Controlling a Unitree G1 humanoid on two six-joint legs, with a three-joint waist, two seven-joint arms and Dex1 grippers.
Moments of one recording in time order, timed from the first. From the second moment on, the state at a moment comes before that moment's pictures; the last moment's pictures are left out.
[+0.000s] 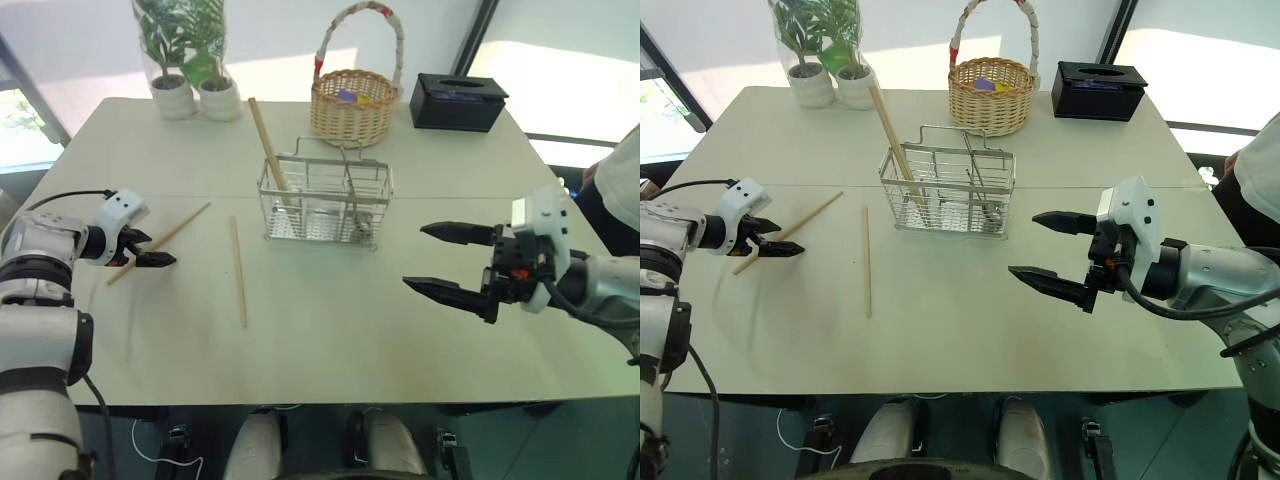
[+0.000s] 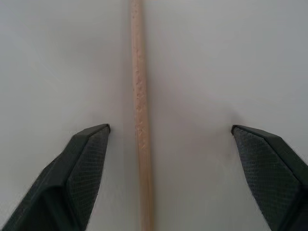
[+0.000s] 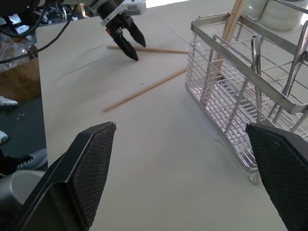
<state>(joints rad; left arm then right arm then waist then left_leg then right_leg) -0.99 0.84 -0.17 1.26 0.12 0.17 -1.14 -0.17 -0.92 -0.35 -0.62 0.89 0.81 0.84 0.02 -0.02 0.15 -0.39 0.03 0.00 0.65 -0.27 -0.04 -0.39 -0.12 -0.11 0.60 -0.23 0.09</state>
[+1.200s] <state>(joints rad) -1.07 0.62 0.48 0.54 -0.43 0.45 -0.65 -0.15 -0.89 -0.31 -0.57 0.84 0.75 0.84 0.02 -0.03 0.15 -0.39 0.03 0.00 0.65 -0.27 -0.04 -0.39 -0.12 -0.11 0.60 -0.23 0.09</state>
